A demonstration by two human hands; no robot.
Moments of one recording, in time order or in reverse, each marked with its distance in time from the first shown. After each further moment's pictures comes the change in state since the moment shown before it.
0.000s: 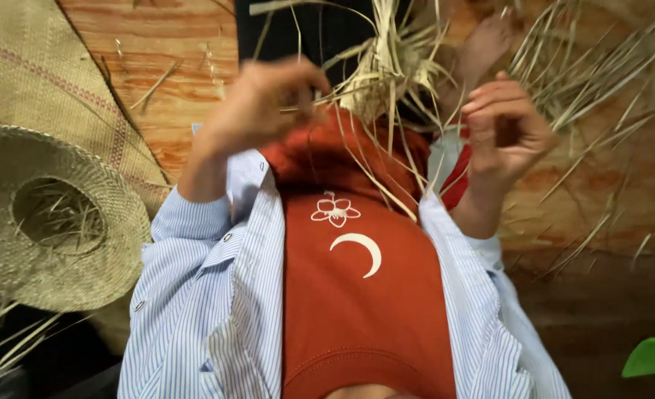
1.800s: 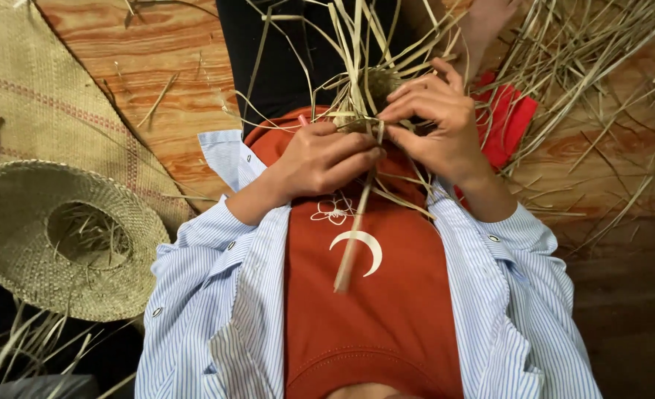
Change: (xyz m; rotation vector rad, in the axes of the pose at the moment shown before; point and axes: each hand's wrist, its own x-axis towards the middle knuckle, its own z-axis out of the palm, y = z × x) left_hand 0.009 0.010 0.065 0.452 0.093 0.615; right_hand -0.001 0.007 0.016 -0.261 -0.558 0.048
